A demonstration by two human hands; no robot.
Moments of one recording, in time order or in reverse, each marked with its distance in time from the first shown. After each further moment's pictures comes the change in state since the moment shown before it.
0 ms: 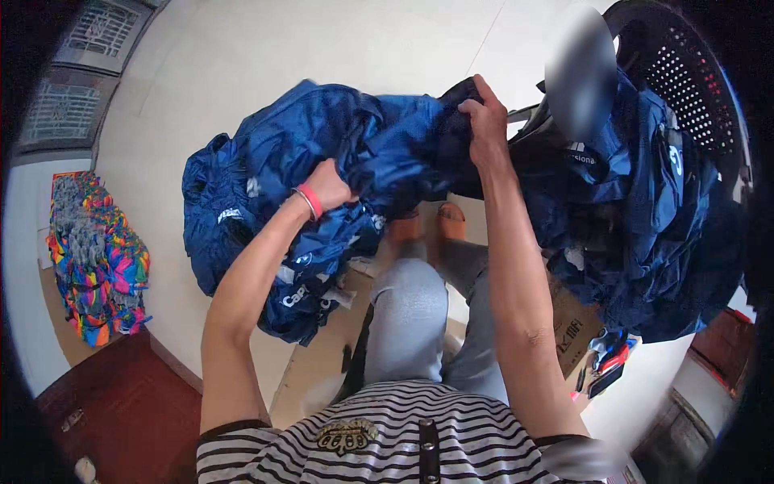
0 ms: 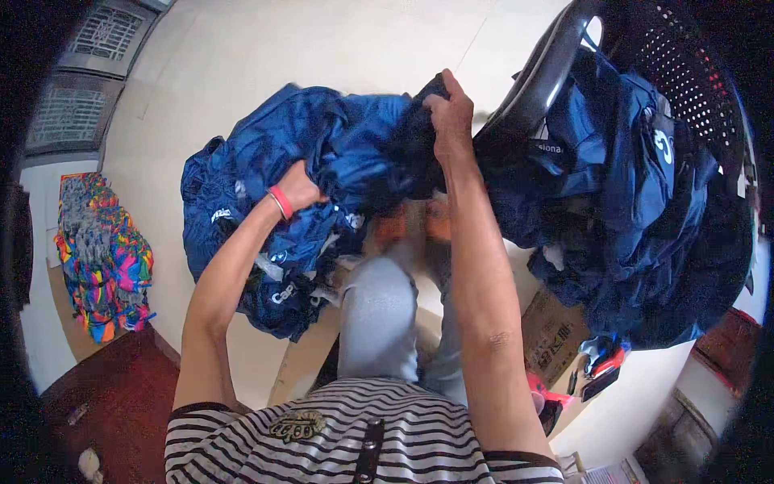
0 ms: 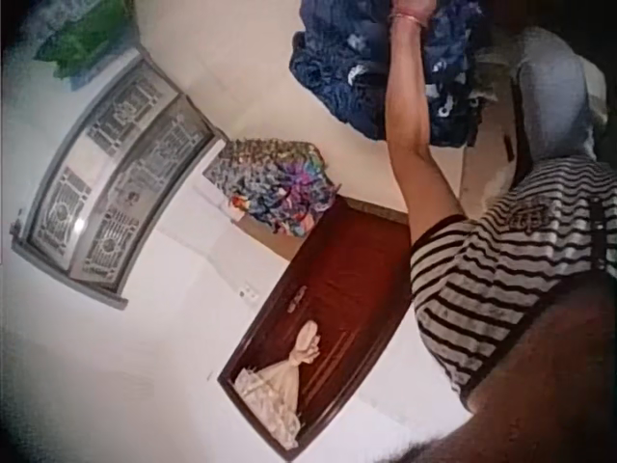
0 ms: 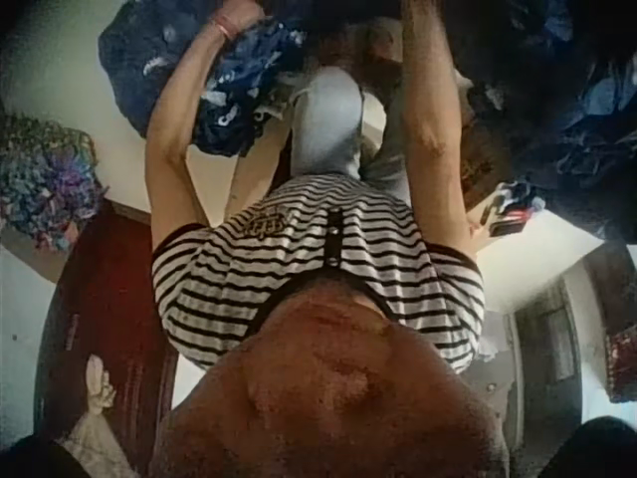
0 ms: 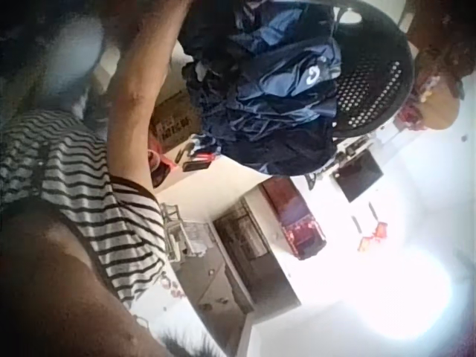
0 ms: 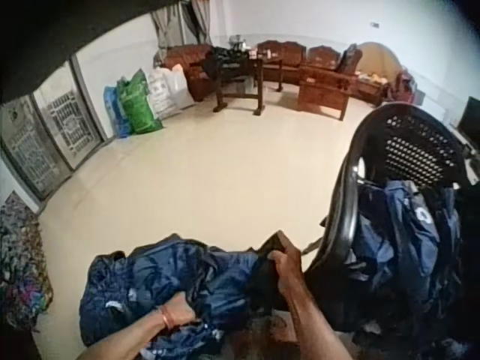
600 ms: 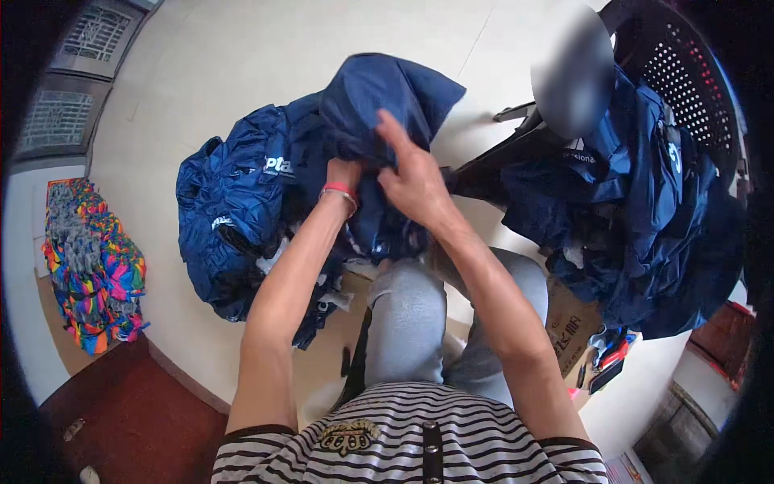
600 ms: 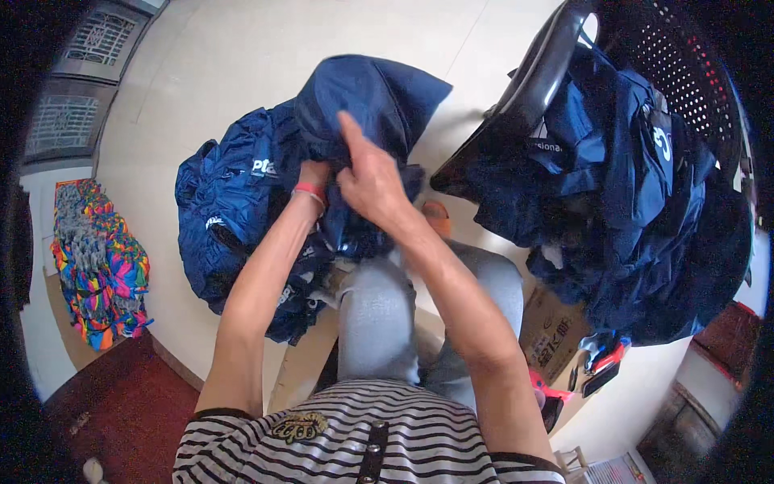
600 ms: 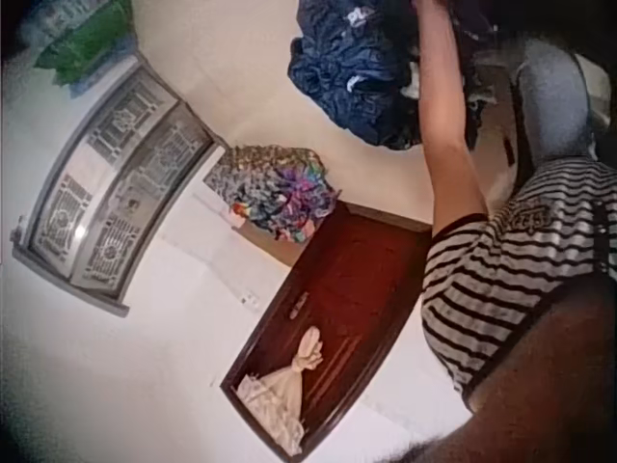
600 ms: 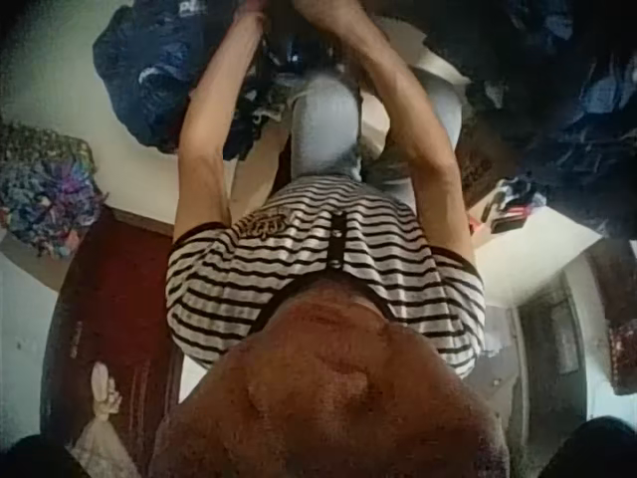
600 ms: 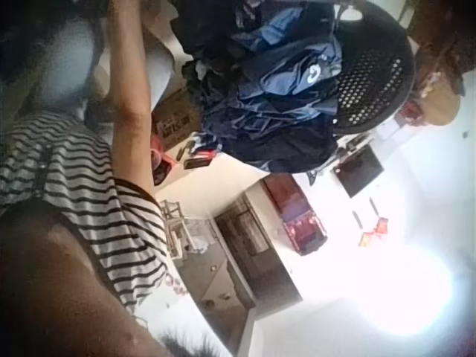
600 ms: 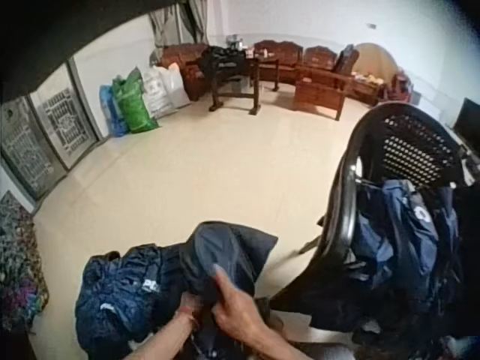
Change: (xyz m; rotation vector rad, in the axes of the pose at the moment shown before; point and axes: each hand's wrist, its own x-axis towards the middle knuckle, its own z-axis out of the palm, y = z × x) left_hand 0.061 0.010 0.077 -0.797 0.393 -0.279; right_hand -0.097 0.004 0.039 -0.503 -0.266 -0.512
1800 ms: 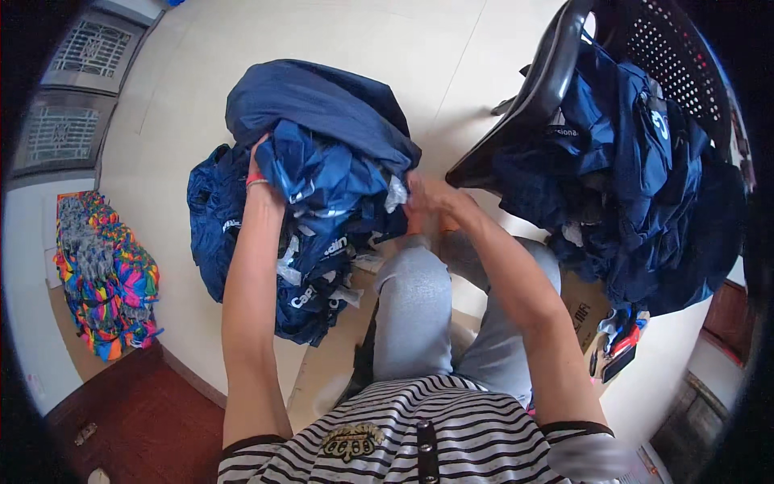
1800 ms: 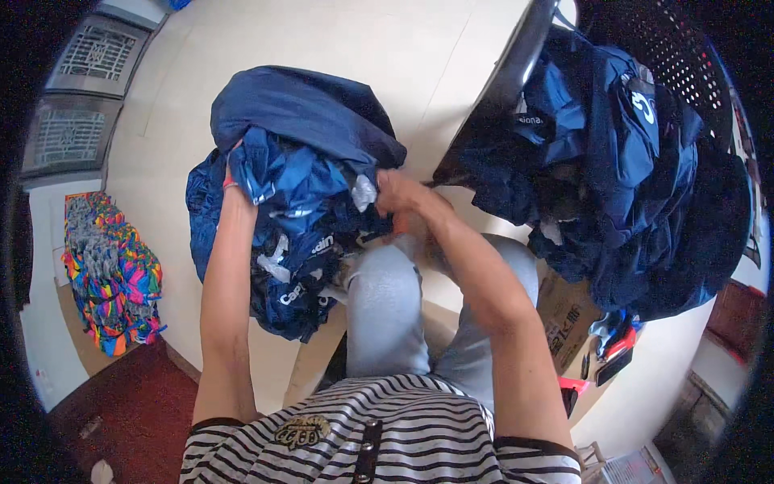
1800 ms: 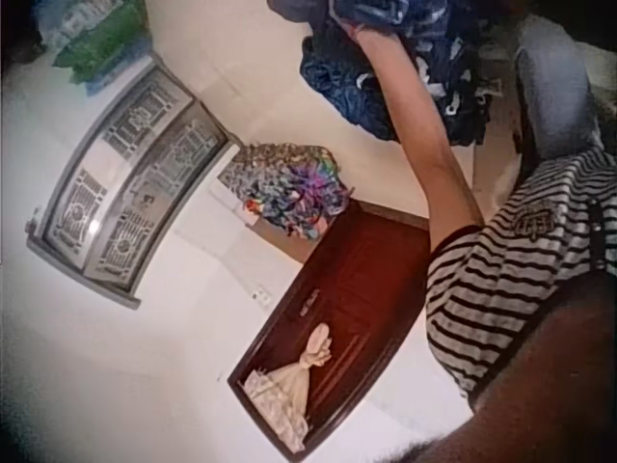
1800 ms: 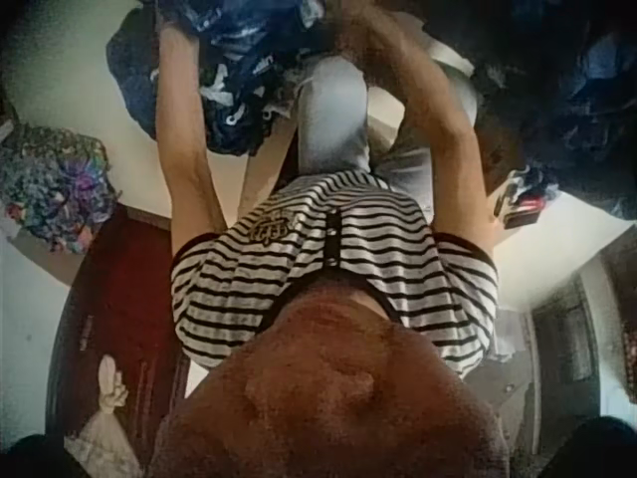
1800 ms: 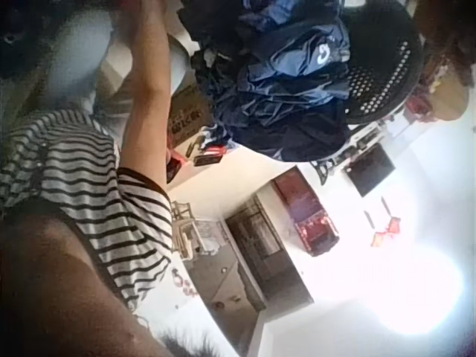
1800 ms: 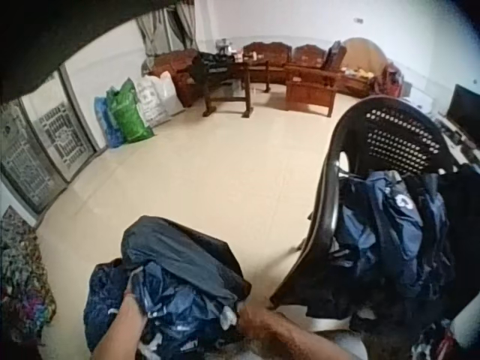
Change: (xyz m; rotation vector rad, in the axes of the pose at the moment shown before) left_hand 0.002 0.060 -0.143 -0.983 -0.246 0.156; right_hand -0.024 0.068 -0.003 -0.403 -0.945 0.350
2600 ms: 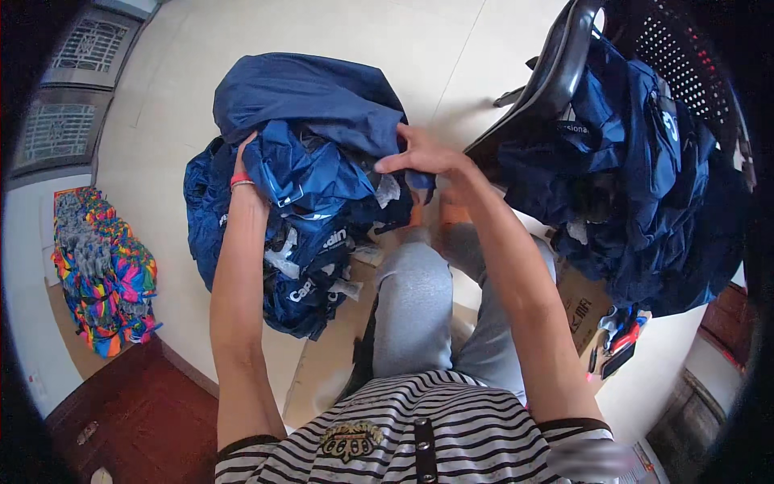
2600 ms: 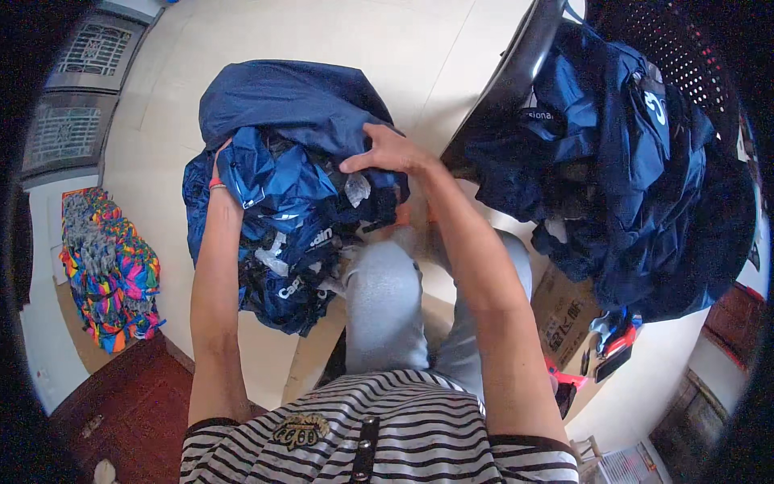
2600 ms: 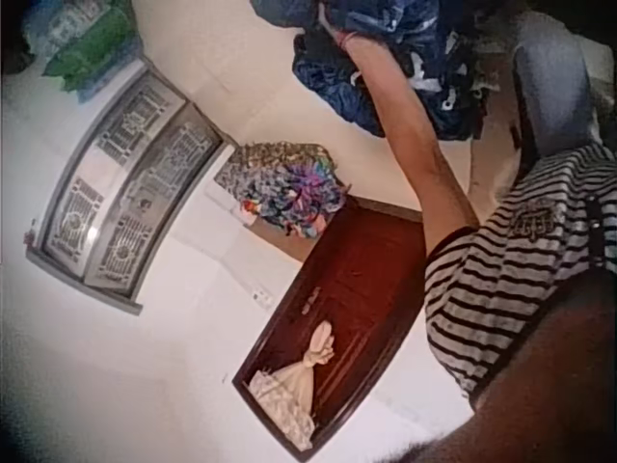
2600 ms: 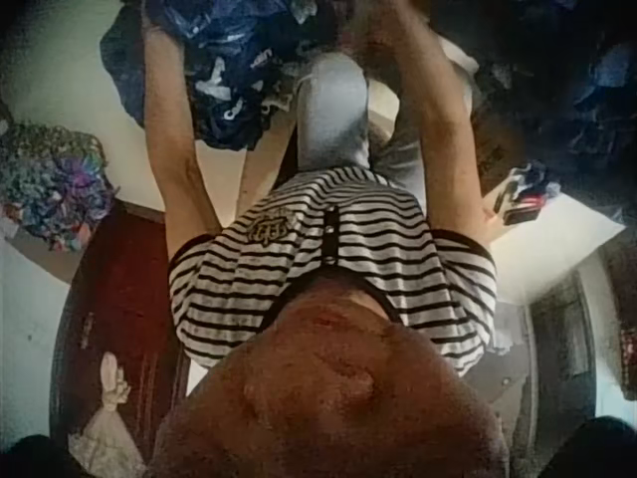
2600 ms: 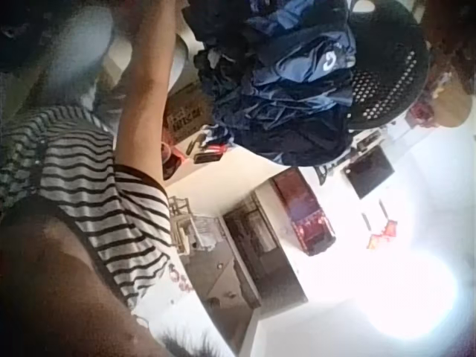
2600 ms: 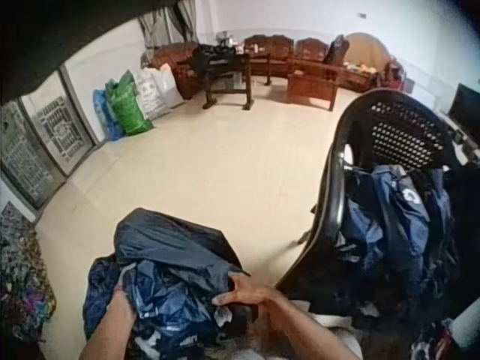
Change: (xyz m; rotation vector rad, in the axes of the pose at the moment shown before) left_hand -0.026 0.035 -0.036 0.161 0.060 -0.121; right_hand 0.023 -0.027 -0.035 0.607 0.160 -0.281
